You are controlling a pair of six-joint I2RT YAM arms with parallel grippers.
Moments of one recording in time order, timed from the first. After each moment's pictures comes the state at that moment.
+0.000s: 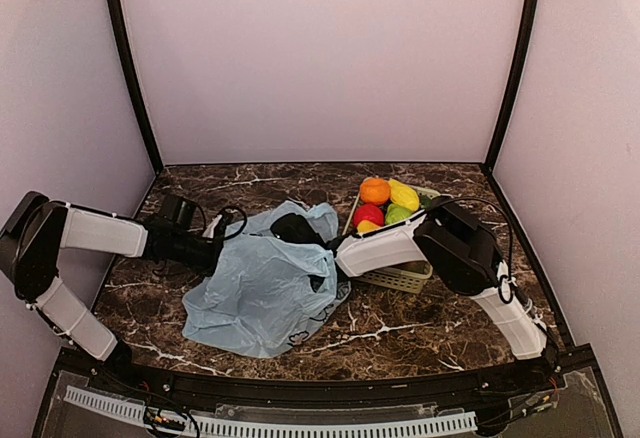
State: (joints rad) left arm -0.35 1.53 0.66 -0.04 0.68 -0.42; right arm 1.06 2.42 1.68 0.18 -0.45 0.02
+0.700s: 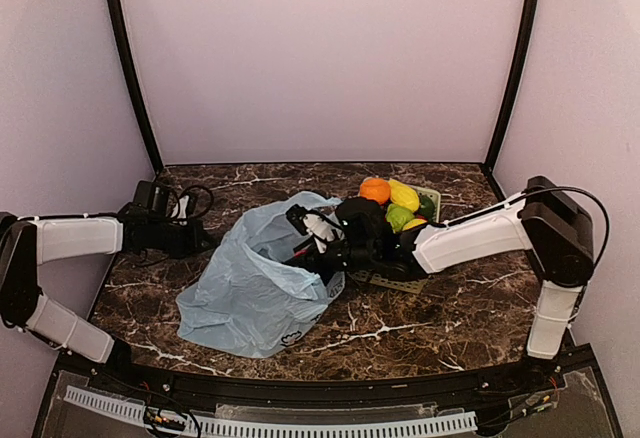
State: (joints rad) left arm -0.23 1.37 0.68 -0.14 0.40 -0.43; right arm 1.02 1.90 1.13 0.31 -0.25 0.10
